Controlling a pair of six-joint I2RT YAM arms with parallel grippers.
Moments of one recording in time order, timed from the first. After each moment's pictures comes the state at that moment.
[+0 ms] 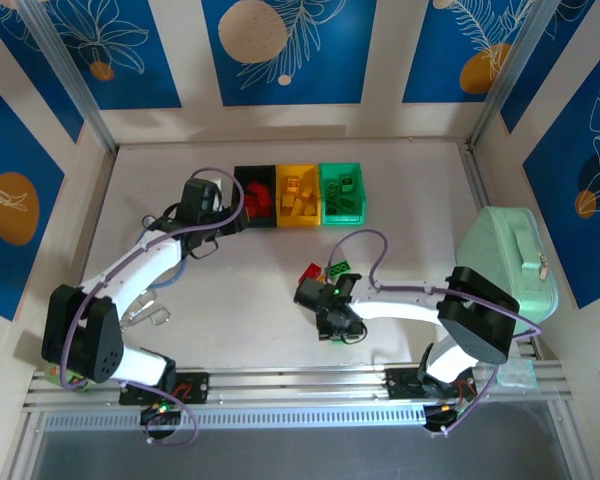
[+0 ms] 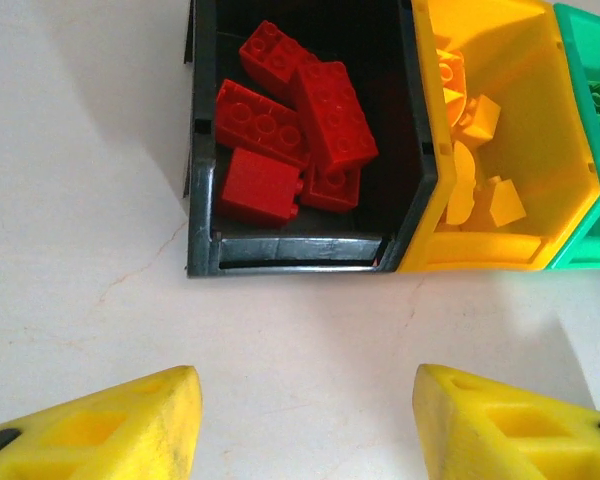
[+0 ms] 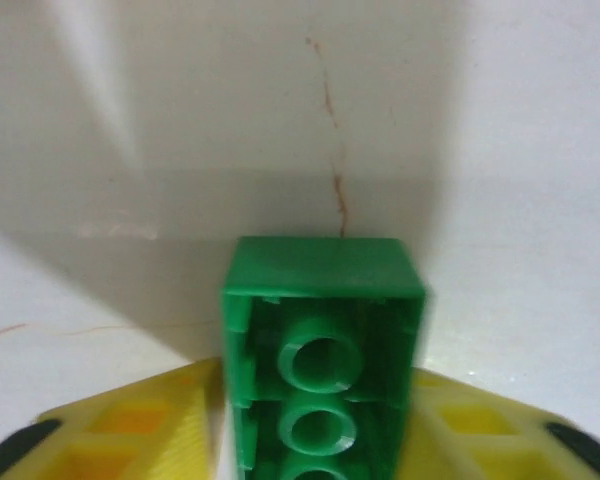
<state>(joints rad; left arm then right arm) -0.36 1.40 0.98 -0.34 0.06 -0.47 1.09 1.55 0.84 -0.83 0.05 1.05</state>
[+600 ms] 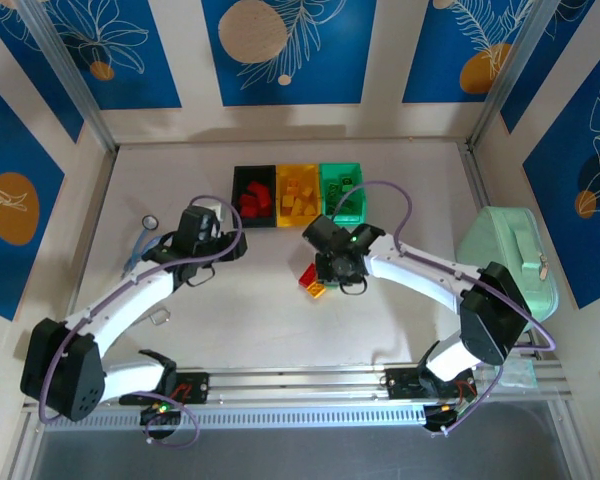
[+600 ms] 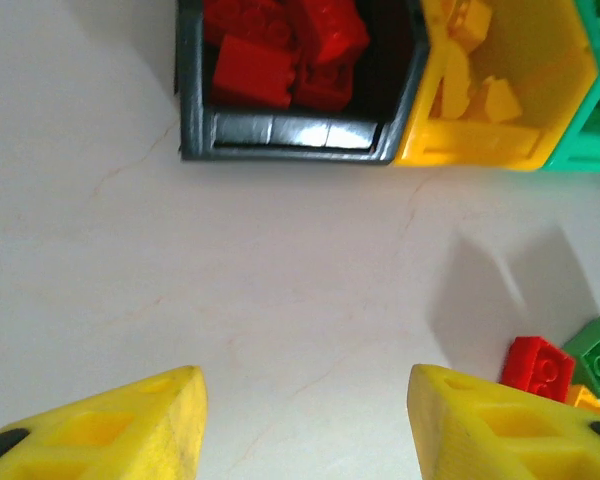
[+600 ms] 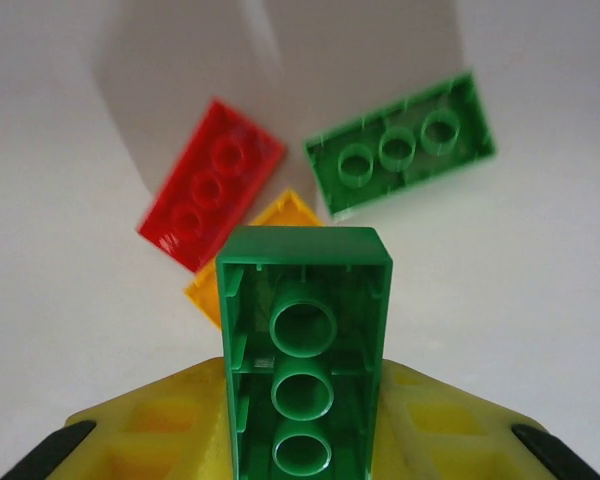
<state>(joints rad) -0.44 1.20 0.76 -0.34 0.04 -0.48 0.80 1.51 1.15 -0.91 0.12 0.81</state>
